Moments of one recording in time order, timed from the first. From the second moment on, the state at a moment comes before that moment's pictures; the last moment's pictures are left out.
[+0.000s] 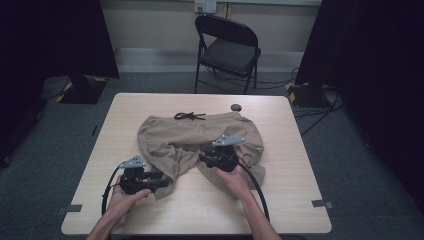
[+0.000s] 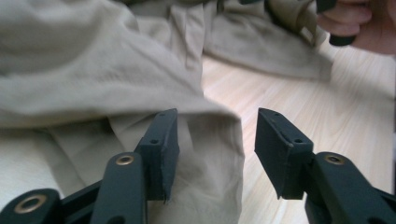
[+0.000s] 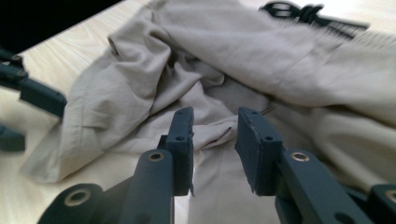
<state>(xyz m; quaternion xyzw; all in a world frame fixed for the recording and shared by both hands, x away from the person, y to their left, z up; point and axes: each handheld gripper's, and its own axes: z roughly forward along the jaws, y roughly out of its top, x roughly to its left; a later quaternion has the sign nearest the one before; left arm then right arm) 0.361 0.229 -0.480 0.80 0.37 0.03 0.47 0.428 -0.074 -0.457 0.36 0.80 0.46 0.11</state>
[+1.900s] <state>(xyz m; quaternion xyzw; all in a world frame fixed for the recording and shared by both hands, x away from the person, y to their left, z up) 0.349 0.290 -0.461 0.73 0.43 0.07 0.53 0.396 -0.068 -0.462 0.33 0.81 0.47 0.10</state>
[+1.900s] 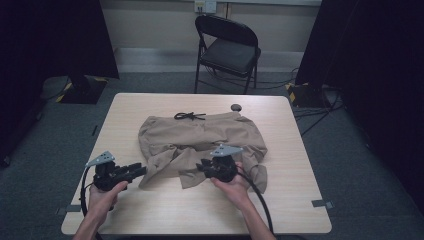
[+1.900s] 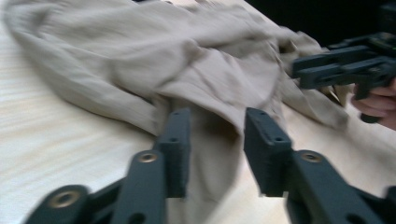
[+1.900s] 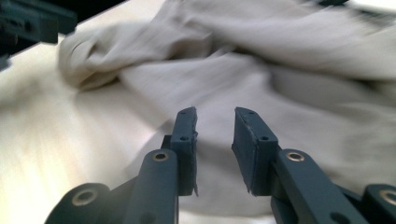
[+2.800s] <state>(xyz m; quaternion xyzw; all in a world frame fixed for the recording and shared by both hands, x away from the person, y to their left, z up) 0.376 0.316 -0.478 0.72 0.49 0.08 0.49 0.403 -0.101 -0.474 0.35 0.82 0.44 0.11</state>
